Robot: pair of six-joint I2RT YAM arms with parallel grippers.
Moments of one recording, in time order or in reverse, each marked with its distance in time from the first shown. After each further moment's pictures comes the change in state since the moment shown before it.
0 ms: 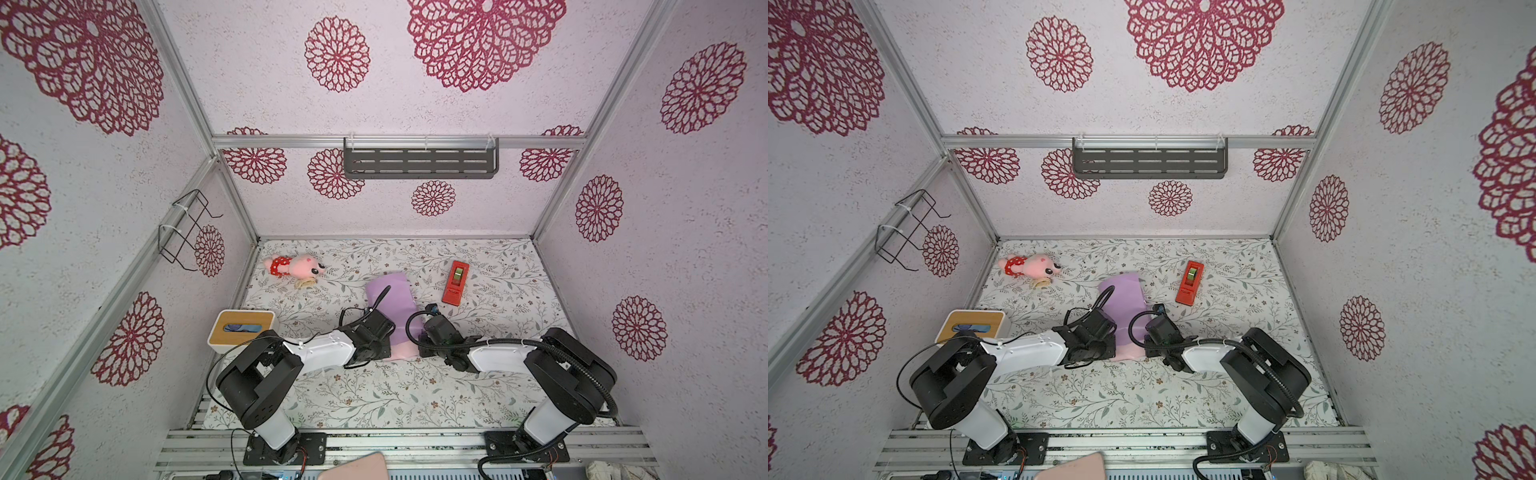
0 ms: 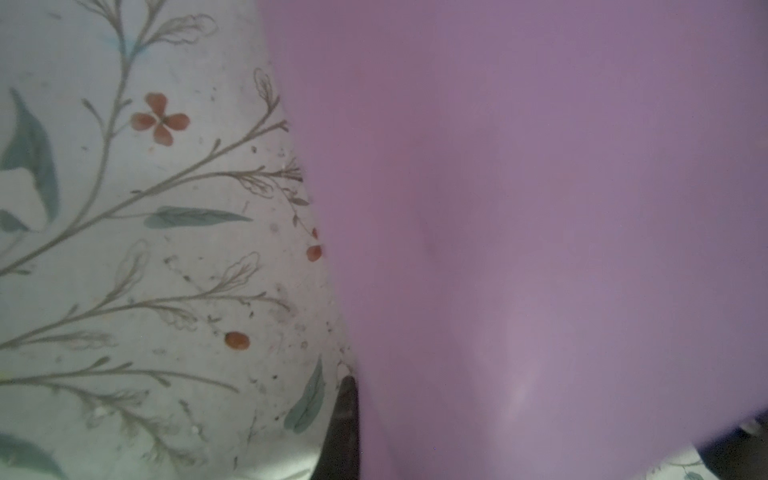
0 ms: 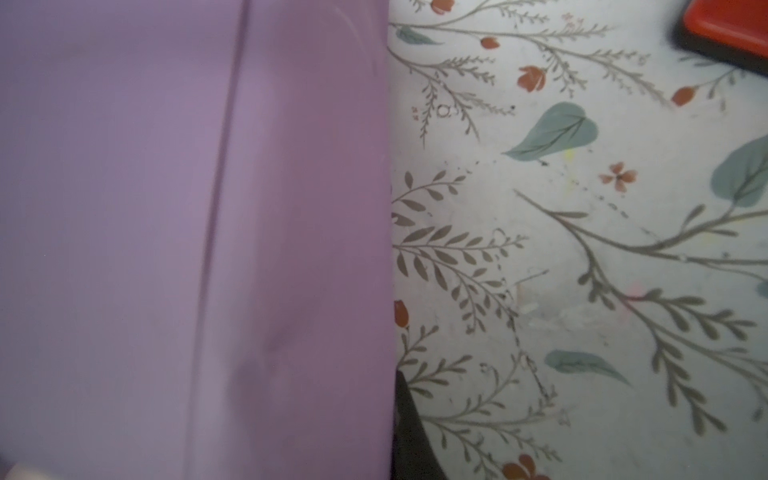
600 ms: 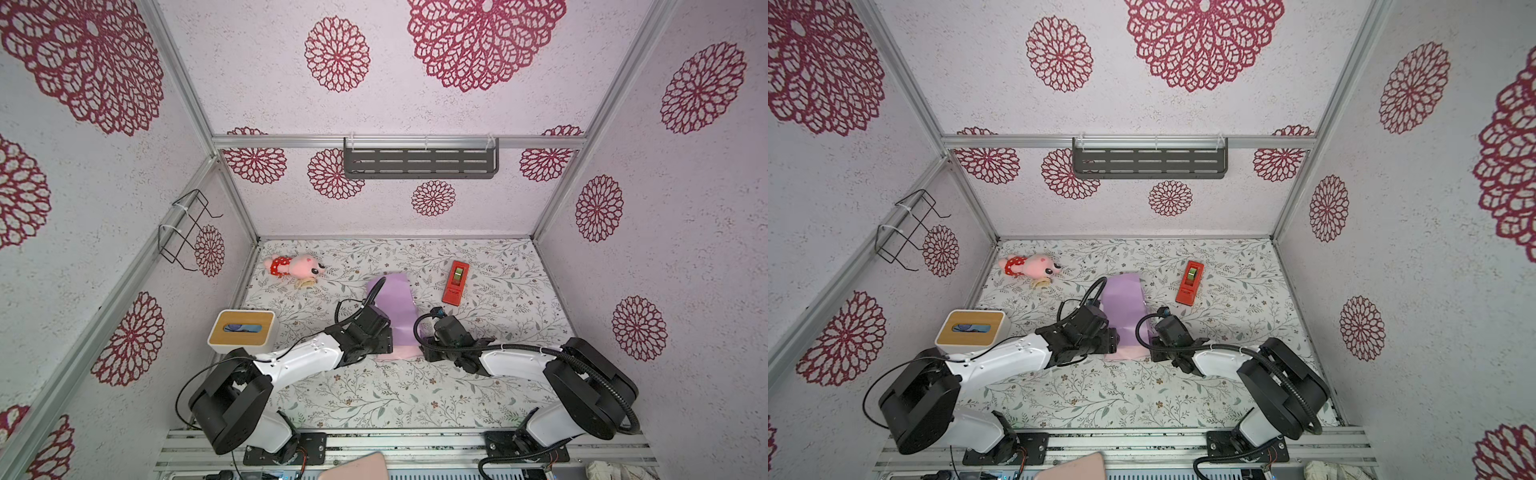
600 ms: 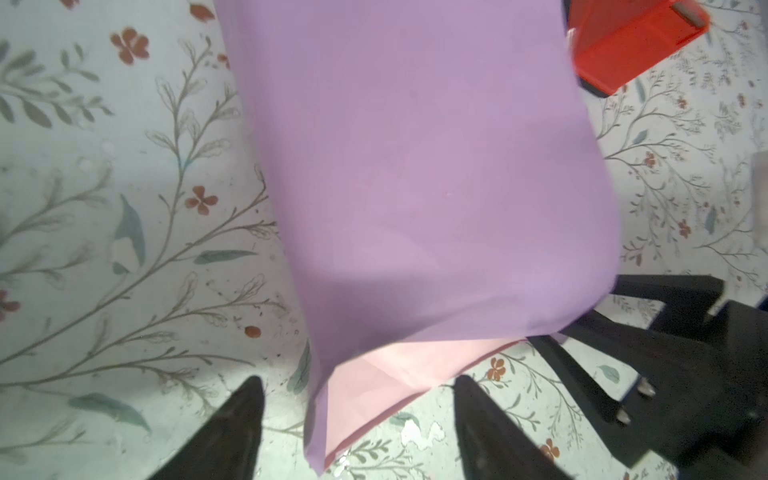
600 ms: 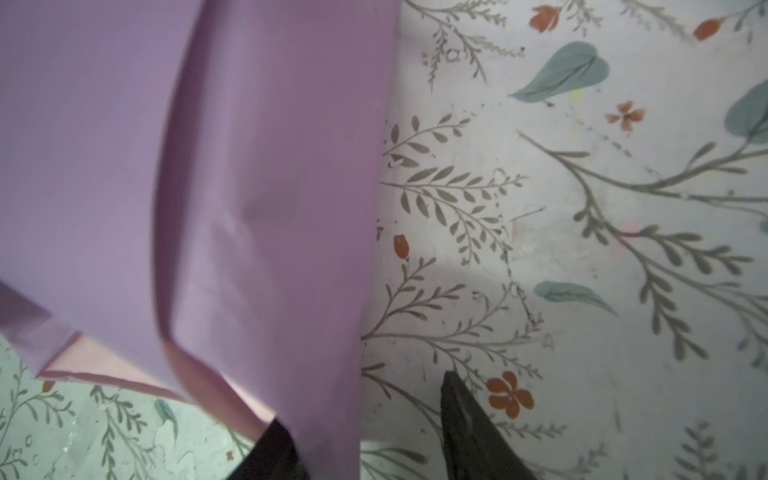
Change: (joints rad) left arm 0.000 -0.206 -0.006 -0.047 -0.038 0.122; right arm -0.048 -0.113 -0.060 -0.072 -0.156 -0.048
